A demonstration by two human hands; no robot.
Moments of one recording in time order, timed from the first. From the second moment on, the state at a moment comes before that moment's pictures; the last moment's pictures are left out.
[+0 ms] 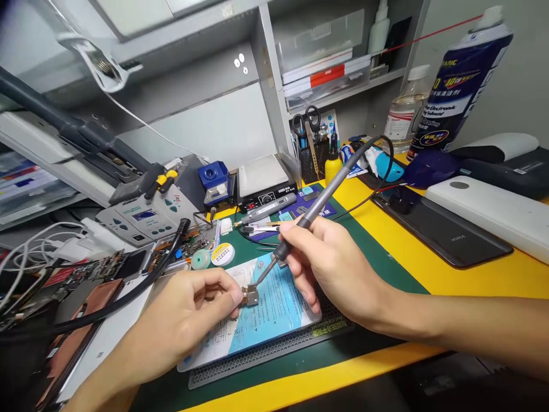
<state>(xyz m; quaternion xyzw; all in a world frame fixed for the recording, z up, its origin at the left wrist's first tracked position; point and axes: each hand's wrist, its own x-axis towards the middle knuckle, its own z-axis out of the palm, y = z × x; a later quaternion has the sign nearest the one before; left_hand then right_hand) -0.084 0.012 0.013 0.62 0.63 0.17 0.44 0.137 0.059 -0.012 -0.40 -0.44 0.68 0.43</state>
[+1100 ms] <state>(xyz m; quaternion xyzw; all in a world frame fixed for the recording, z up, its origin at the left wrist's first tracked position) -0.079 0.021 0.010 0.63 0.64 0.17 0.41 0.131 0.054 -0.010 -0.43 -0.59 0.55 0.41</state>
